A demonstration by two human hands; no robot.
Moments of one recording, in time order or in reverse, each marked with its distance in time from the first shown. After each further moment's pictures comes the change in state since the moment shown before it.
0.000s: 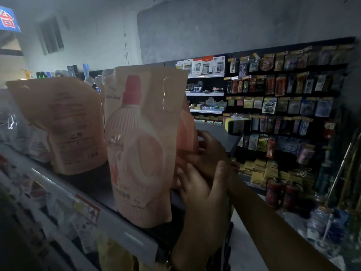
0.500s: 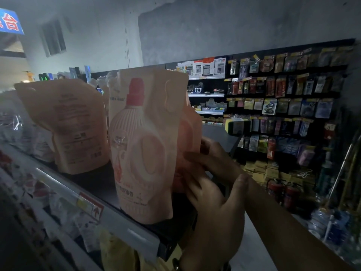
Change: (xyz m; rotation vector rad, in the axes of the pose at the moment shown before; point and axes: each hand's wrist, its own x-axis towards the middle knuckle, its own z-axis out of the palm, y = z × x) left_hand -0.031 0.019 0.008 0.095 -0.112 -0.106; right_hand -0.005 0.006 -0.014 0.357 -0.248 0.043
